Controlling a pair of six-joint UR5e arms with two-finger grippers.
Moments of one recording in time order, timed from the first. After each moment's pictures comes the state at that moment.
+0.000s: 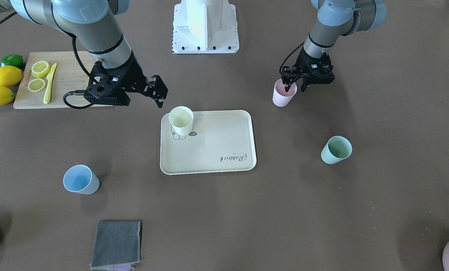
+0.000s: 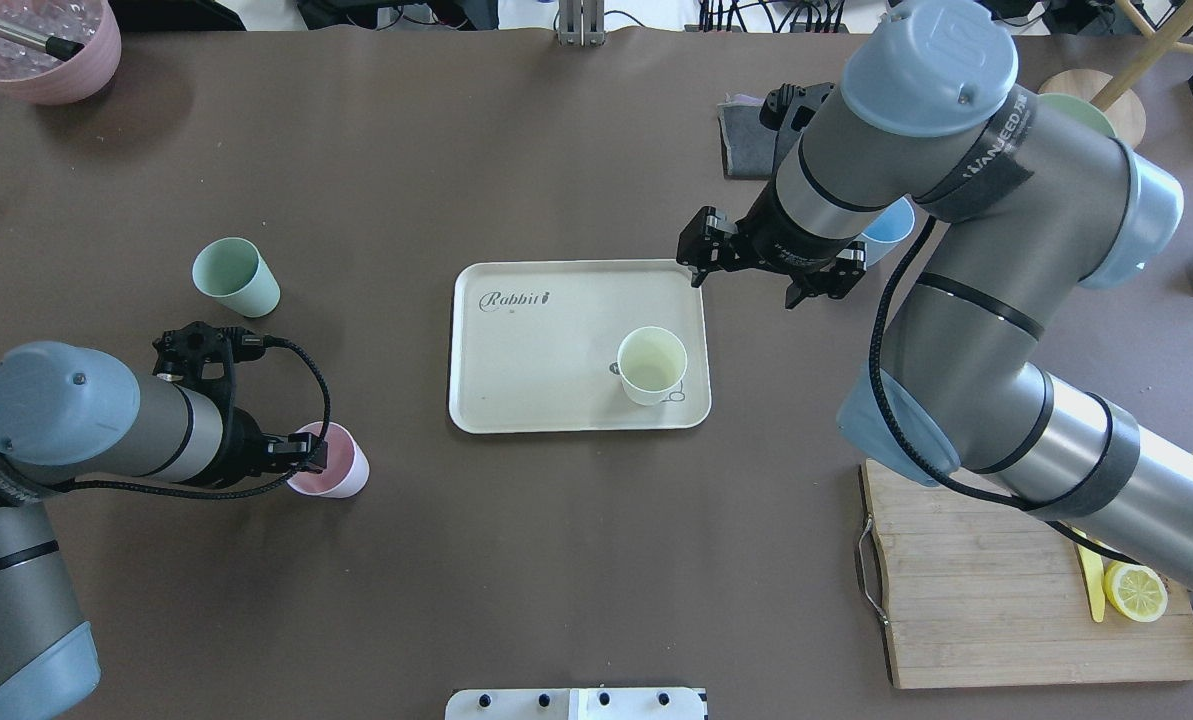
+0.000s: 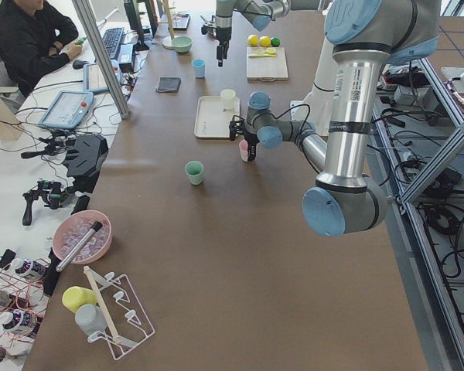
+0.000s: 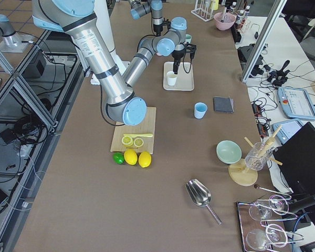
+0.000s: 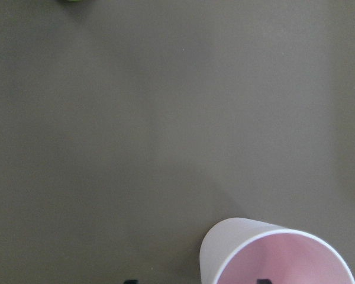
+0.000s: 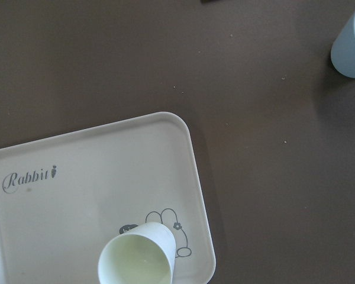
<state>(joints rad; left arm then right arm) -0.48 -1.68 -2.00 -1.88 -1.85 -1.28 0.76 -0.99 1.90 -1.70 2.08 1.25</state>
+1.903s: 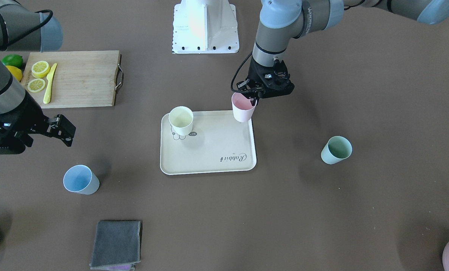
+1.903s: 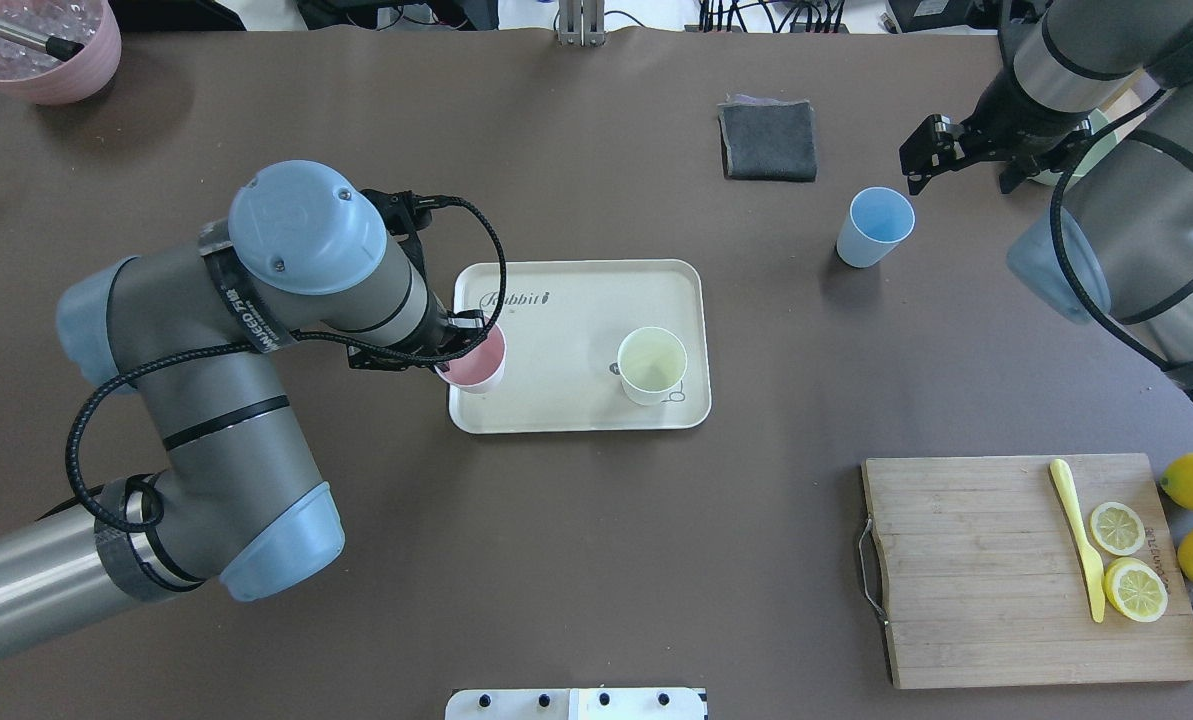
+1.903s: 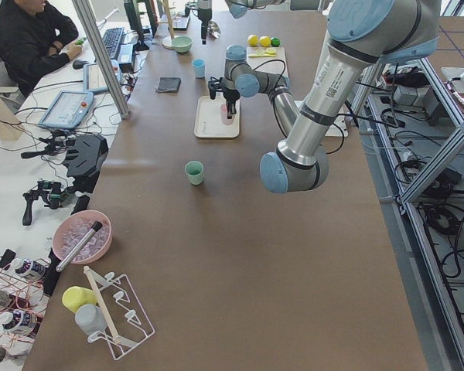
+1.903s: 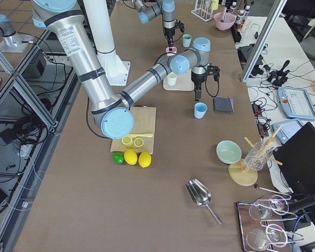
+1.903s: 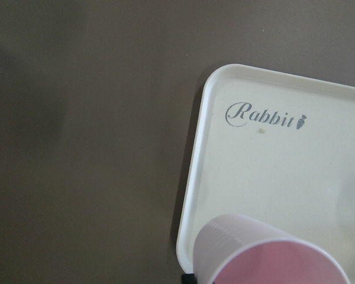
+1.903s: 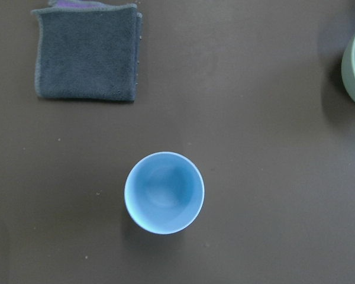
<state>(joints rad) -0.58 -2.18 -1.84 -1.50 -1.88 -1.38 1.04 -1.12 1.74 -1.69 2.12 0.71</state>
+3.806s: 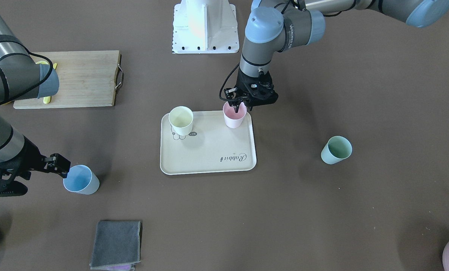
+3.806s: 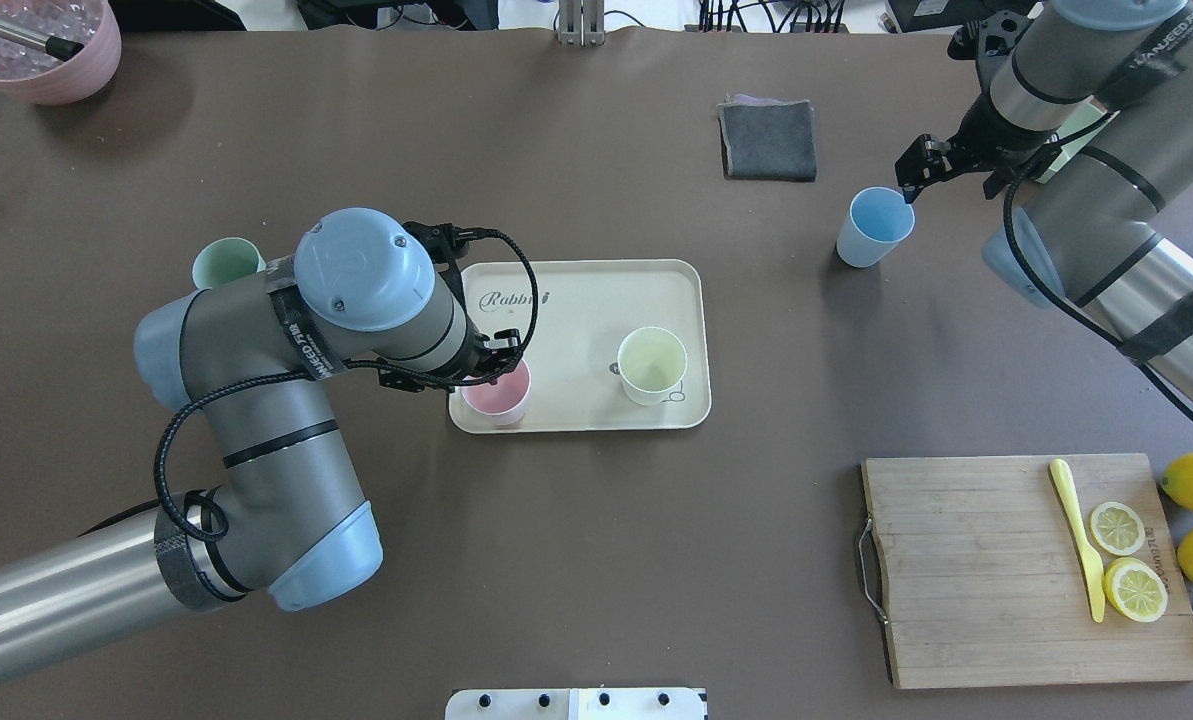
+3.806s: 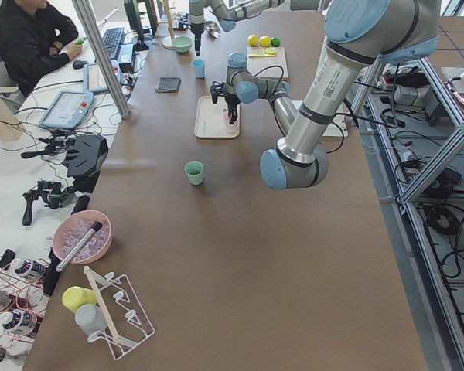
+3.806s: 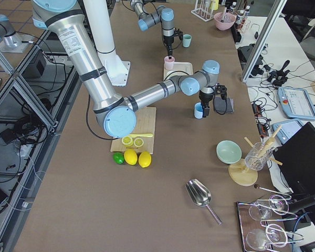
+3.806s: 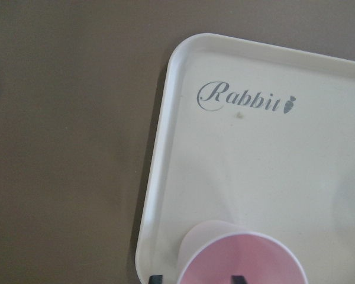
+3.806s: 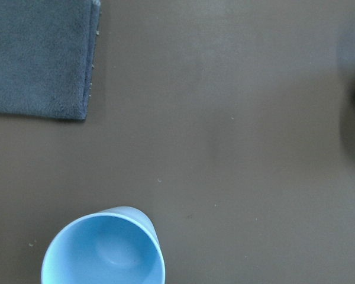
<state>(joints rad) -0.53 -2.20 -1.75 -1.60 -1.85 -1.40 1.02 -1.10 1.48 -1.46 2.13 0.68</state>
